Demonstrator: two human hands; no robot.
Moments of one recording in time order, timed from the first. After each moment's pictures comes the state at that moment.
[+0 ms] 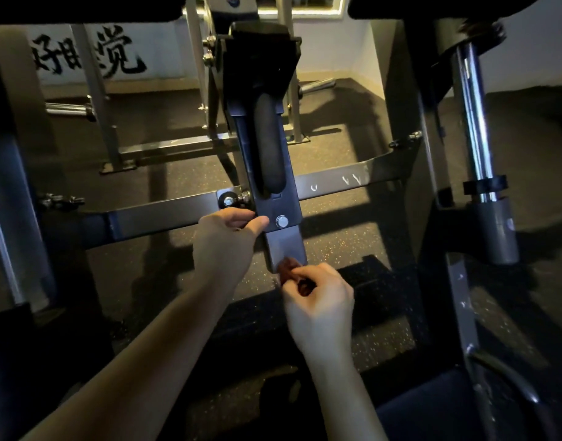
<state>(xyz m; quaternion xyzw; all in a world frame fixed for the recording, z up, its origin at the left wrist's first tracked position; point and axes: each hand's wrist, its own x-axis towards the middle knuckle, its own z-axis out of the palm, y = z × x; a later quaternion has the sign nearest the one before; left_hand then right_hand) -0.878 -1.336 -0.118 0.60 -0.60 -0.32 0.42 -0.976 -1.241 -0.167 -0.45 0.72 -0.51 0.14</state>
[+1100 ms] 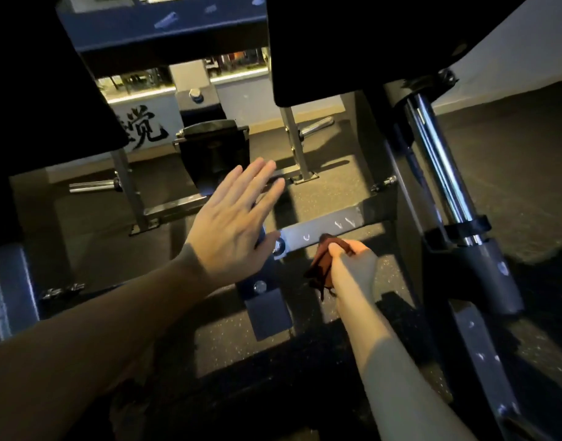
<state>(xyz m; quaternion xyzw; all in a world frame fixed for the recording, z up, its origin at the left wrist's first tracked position) -0.912 -1.406 -0.026 0.30 -0.91 0.24 0.17 -1.092 -1.351 -0.128 -0.15 0.64 -0.66 0.36</state>
